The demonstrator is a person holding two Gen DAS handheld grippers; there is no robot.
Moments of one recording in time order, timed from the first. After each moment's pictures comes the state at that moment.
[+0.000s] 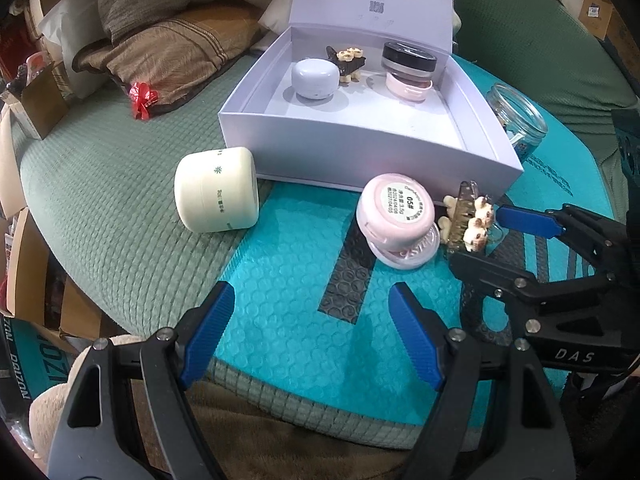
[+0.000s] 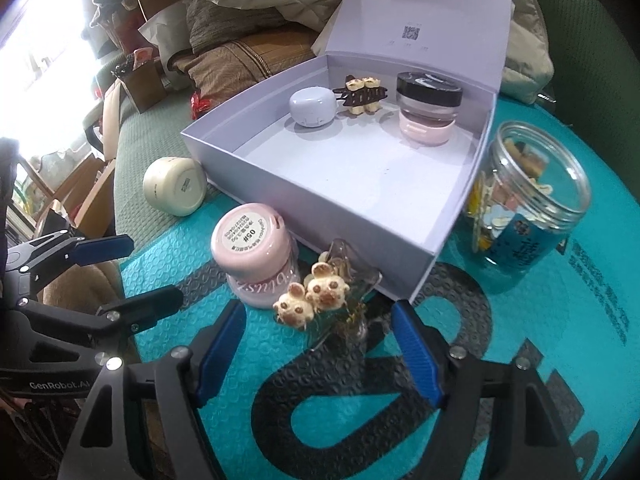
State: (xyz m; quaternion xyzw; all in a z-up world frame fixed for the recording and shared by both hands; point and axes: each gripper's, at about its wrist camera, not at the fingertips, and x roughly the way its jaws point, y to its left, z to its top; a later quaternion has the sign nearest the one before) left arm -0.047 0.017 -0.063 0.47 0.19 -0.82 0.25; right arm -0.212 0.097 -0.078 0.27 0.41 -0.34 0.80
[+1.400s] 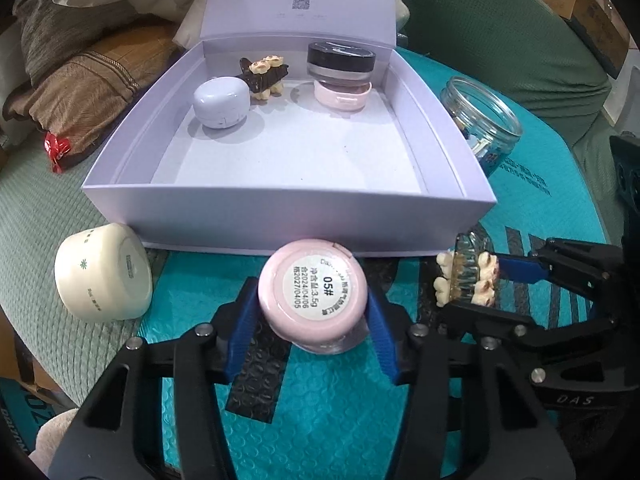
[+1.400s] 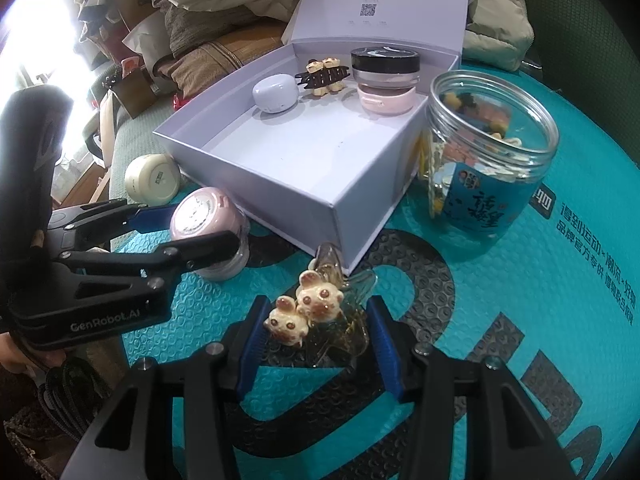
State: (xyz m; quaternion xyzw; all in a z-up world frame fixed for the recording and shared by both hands) left arm -0.117 0.029 -0.077 0.46 0.17 -0.85 0.17; right arm -0.256 0.085 -0.089 0.31 0.41 -0.34 0.79
